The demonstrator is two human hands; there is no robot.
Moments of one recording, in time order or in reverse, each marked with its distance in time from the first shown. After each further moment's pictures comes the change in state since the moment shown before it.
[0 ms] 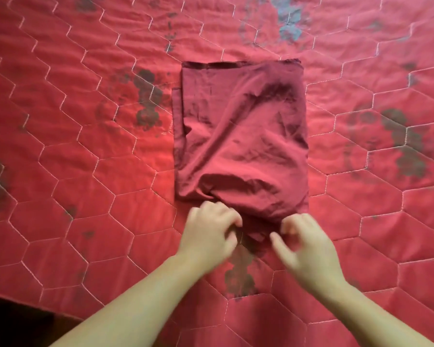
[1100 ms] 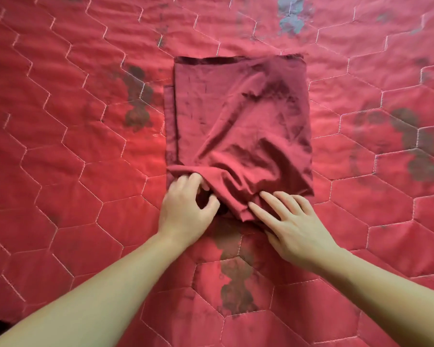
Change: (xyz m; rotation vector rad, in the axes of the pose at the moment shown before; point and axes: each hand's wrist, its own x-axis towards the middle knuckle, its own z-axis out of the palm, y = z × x) left_hand 0.053 -0.037 -0.009 -0.143 0.224 -0.271; right_hand 0.062 0.028 0.017 -0.650 -0.342 -0.530
